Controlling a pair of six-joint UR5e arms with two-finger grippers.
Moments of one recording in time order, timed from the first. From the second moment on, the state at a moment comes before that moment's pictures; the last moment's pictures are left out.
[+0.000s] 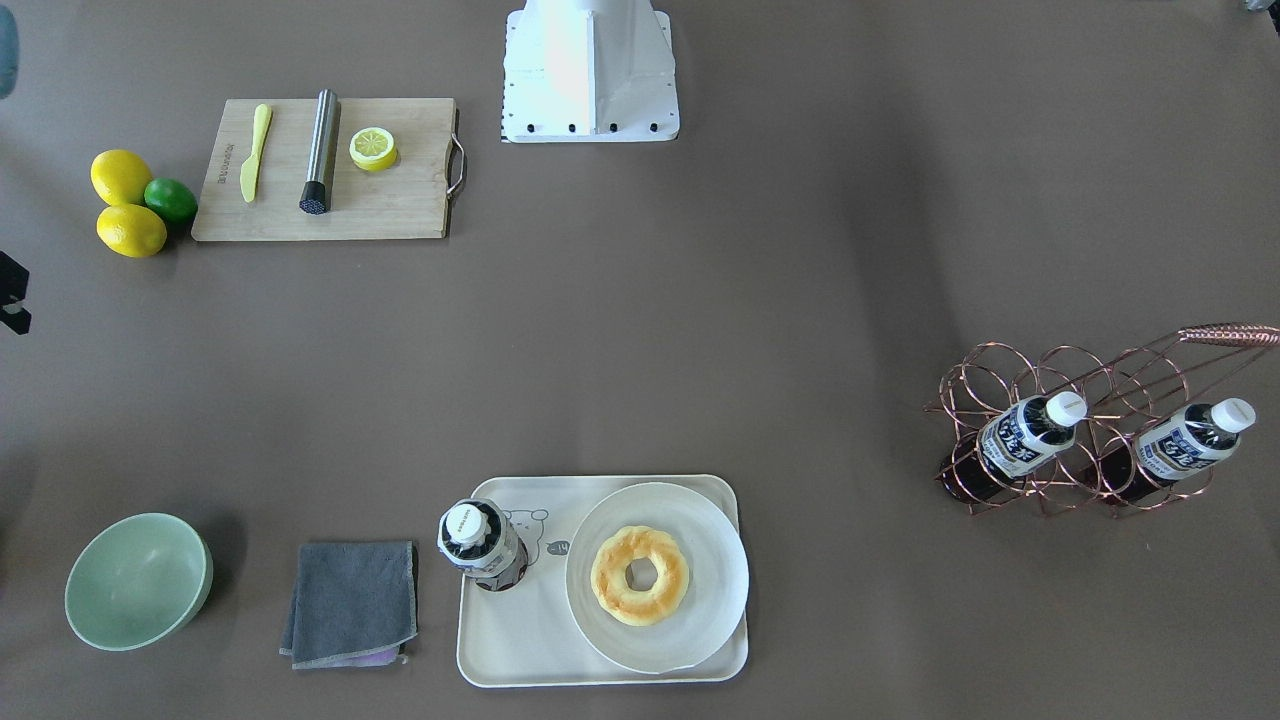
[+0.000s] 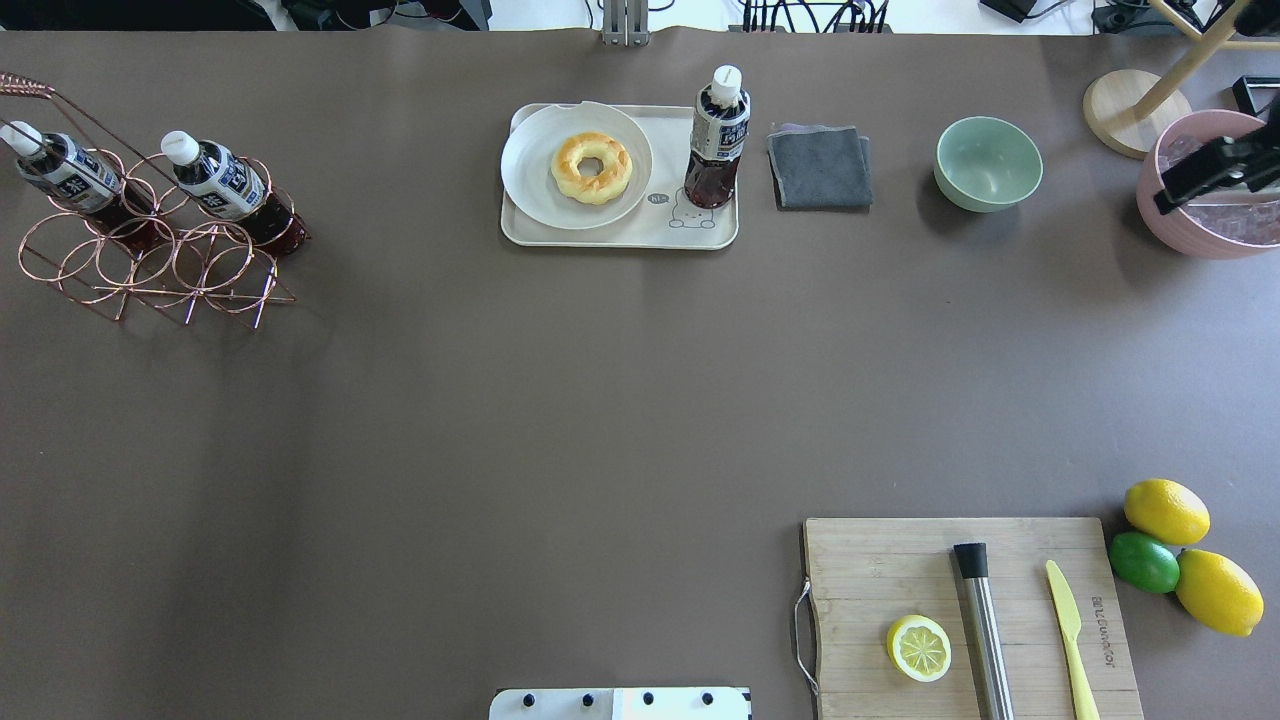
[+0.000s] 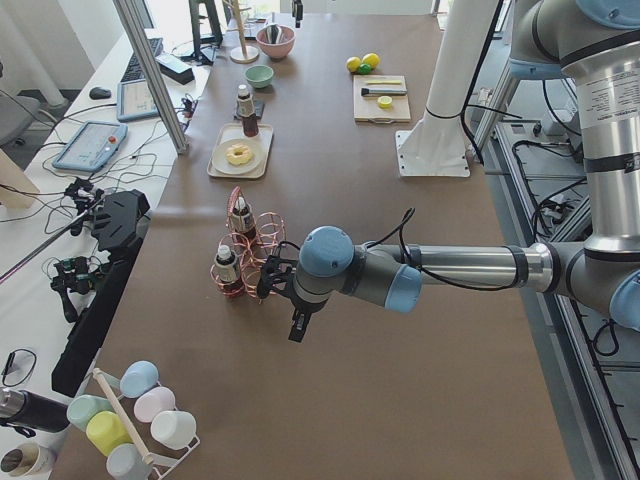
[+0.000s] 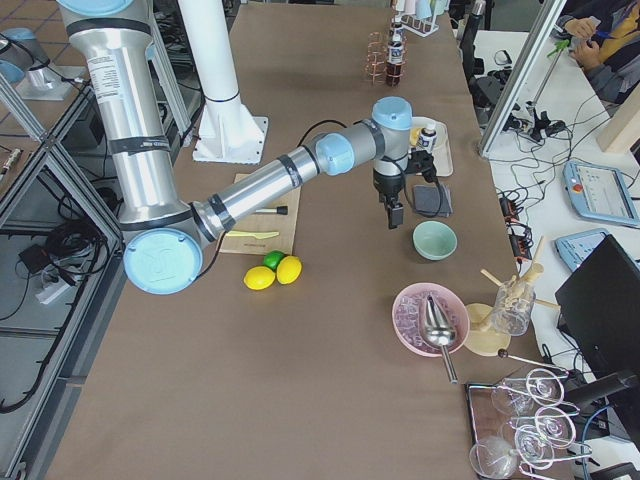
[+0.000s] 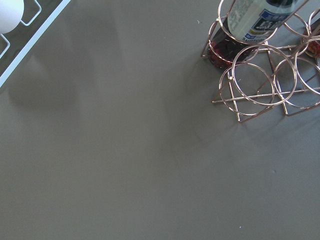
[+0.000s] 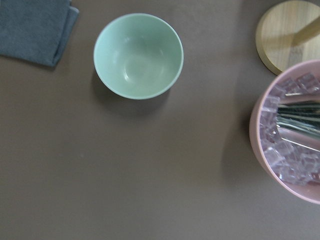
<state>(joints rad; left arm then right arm) -1.58 -1.33 -1.80 -1.89 -2.43 -0.02 1.25 -1.39 1.92 -1.68 2.21 0.28</state>
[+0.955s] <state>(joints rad) -1.69 -1.38 -1.82 -1.57 -2.41 0.20 1.52 -1.74 1.85 -1.67 2.26 -0.27</state>
